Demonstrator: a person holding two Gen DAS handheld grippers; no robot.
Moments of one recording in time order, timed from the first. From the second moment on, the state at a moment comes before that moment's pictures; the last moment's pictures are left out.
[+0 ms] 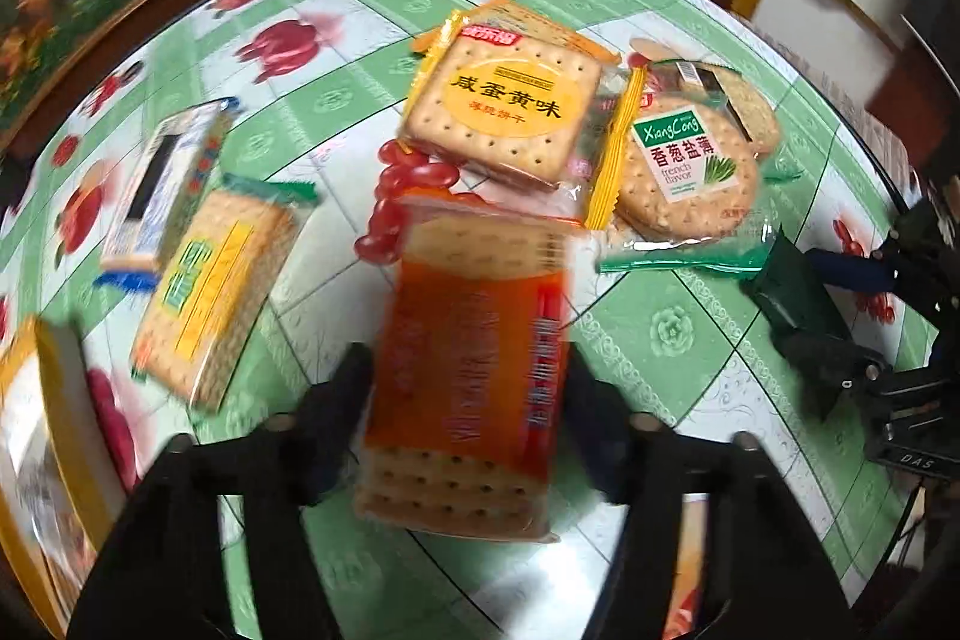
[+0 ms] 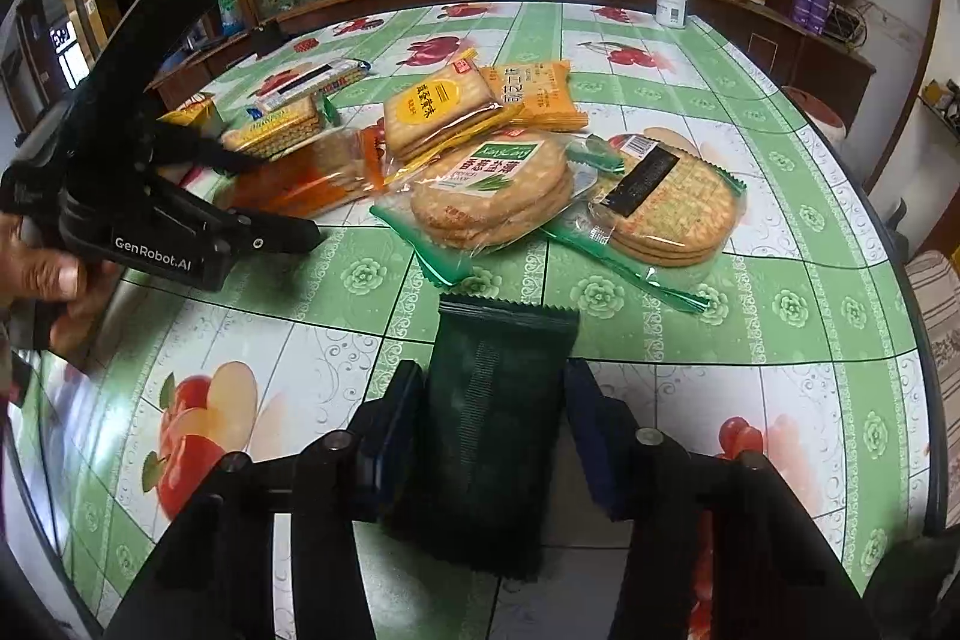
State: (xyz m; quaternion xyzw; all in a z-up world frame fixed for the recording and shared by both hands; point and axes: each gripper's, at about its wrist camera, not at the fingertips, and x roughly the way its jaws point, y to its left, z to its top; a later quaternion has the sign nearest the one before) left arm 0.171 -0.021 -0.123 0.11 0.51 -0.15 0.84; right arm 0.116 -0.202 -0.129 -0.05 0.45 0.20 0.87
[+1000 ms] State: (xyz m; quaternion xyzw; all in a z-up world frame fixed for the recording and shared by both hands) left arm 0.025 0.121 -0.065 -0.04 0.38 0.12 0.91; right arm 0.079 -0.088 -0.072 -0.03 0.39 0.35 0.85
